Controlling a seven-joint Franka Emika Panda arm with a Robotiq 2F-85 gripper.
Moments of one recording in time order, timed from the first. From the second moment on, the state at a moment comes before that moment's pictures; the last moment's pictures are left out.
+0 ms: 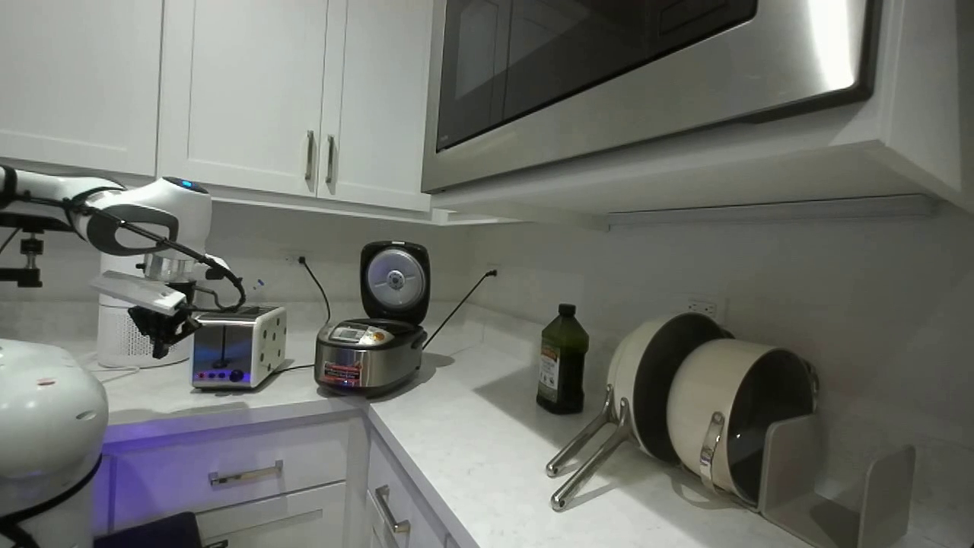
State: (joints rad) arm 0.19 -1.17 0.62 -2.78 0.91 1.76 -0.51
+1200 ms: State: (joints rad) arm 0.12 -1.14 0.99 -2.79 1.31 1.89 -0.64
